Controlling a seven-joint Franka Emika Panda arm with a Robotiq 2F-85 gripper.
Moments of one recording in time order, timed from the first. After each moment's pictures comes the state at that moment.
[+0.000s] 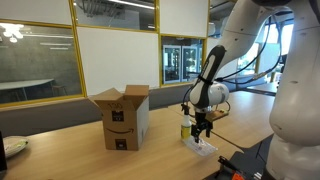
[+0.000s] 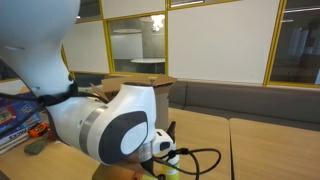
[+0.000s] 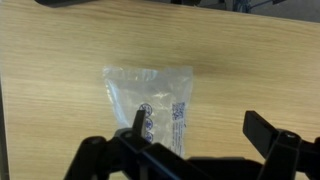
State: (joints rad) arm -0.10 0.01 -0.22 -2.78 -0.04 2.72 -0.16
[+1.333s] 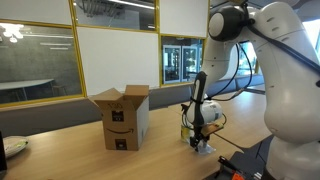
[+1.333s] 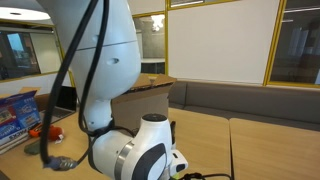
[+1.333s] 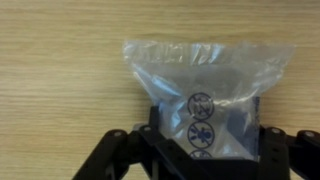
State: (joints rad) arm -0.22 0.44 -0.15 -2.58 -0.03 2.98 -0.12
